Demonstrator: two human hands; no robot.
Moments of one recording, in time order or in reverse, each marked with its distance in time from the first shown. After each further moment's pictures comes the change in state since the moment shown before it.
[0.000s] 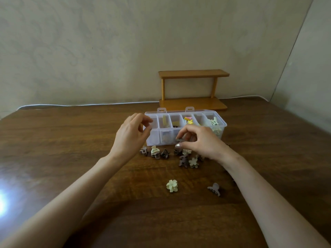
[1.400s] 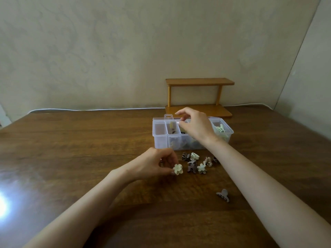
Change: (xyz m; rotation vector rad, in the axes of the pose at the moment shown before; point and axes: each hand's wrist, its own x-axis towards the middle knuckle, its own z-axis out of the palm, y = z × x) left_hand -0.022 0.012 -0.002 -0.276 -0.724 0.035; right_hand 0.068 -0.009 0.011 -0.185 0.330 -0.056
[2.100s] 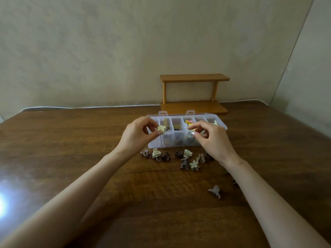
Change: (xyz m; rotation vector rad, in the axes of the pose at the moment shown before) left_hand 0.025 -0.007 -0.022 0.103 0.586 -0.055; right_hand -0.062 0.031 -0.031 0.098 0.043 -0.025
